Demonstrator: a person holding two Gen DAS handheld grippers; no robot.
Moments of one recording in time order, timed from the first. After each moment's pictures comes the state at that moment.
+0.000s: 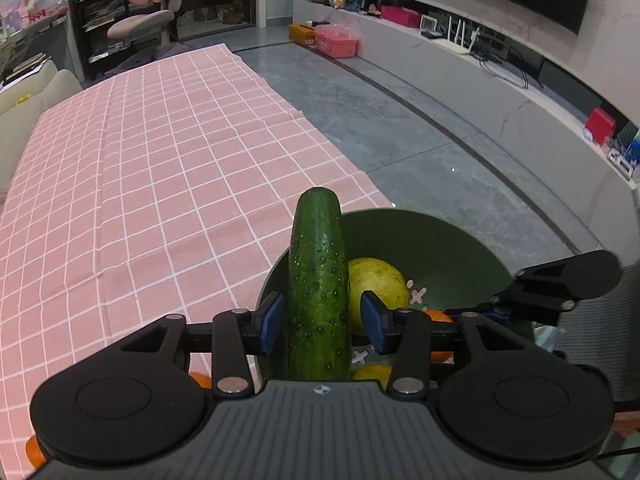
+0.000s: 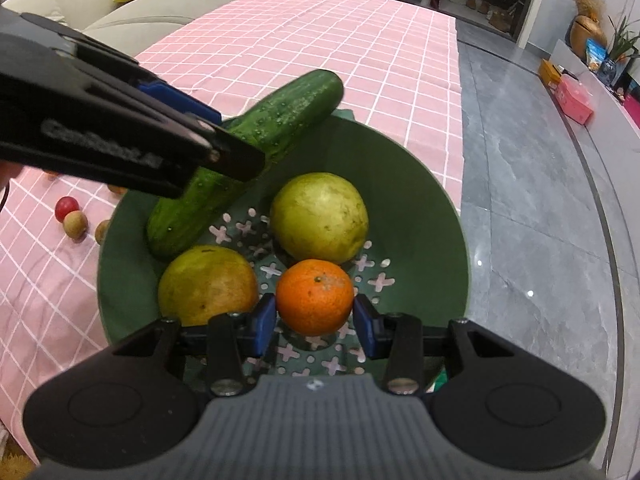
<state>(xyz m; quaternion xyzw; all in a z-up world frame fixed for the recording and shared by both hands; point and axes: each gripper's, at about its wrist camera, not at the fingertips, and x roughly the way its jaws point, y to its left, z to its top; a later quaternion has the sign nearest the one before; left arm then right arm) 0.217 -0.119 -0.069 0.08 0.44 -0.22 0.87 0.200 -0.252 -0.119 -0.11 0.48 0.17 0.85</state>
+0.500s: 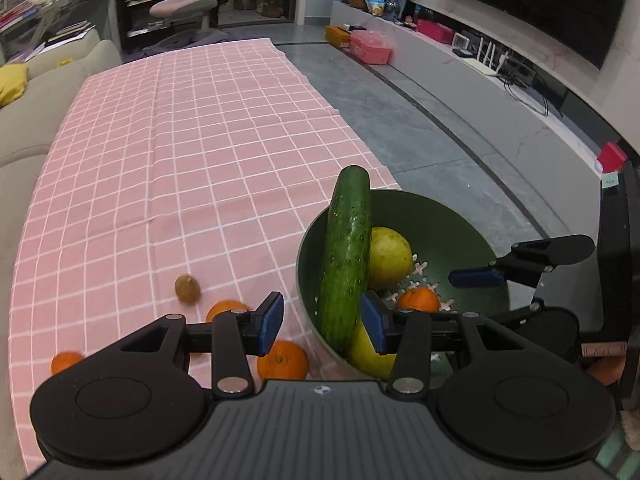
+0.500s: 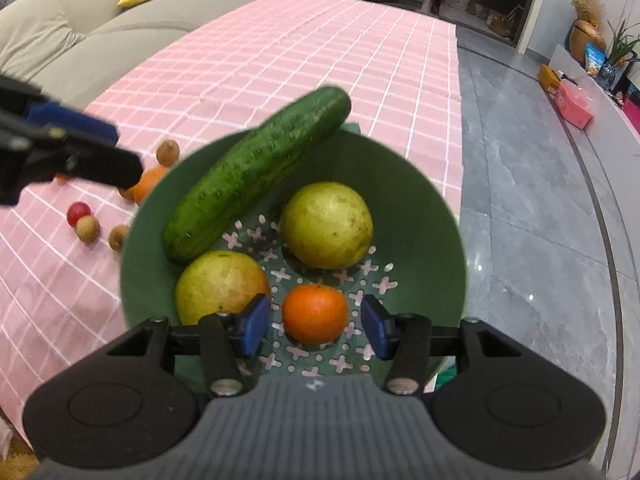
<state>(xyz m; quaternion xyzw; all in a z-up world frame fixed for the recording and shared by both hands) 0.173 -0.073 -0.039 0.03 0.45 -0.17 0.88 0.195 -0.251 -0.105 -0.11 0.47 0.17 0.86</state>
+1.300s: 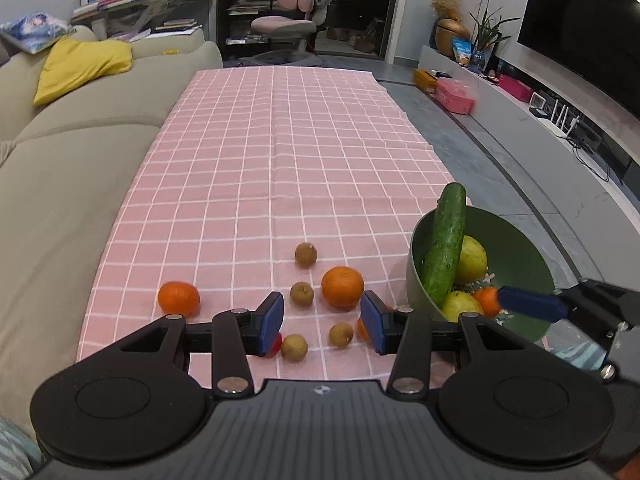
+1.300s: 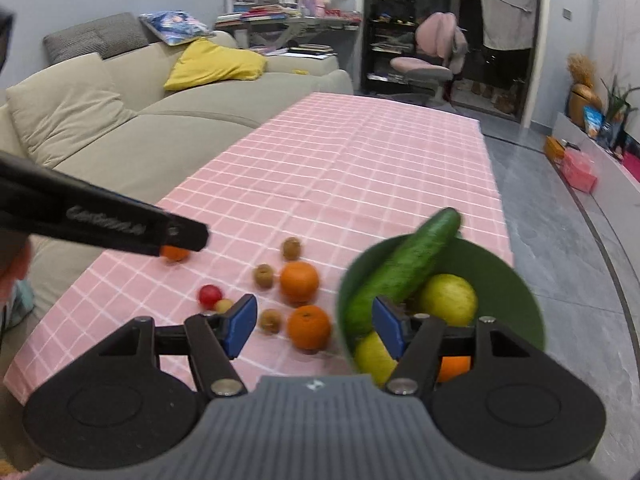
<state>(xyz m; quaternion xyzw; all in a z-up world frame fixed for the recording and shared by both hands) 0.109 0.004 -0.025 -0.03 0.41 -0.05 0.91 0.100 -0.158 -0.047 -0.07 0.35 0.21 0.91</state>
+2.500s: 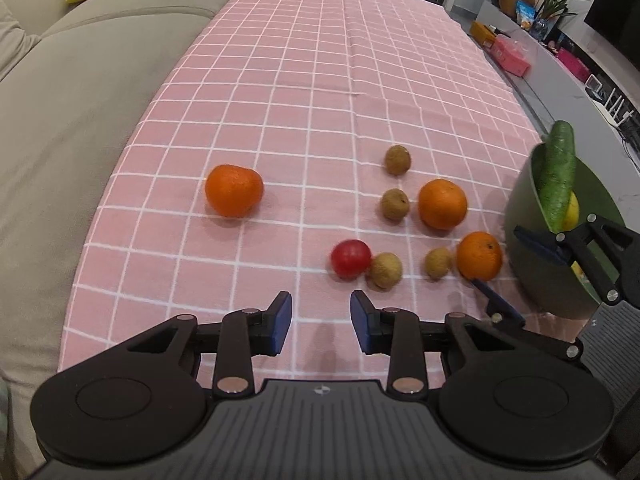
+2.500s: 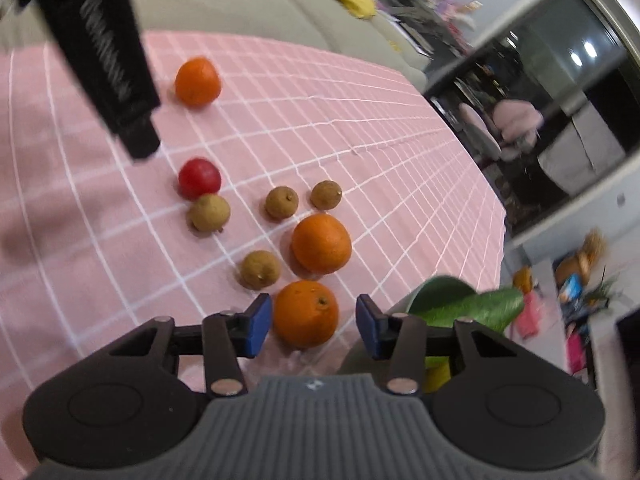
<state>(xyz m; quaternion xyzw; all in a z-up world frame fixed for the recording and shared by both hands) 0.129 0.070 -0.105 -0.08 0.51 0.01 0.86 0.124 -0.070 -0.149 -0.44 0.30 0.22 0.82</state>
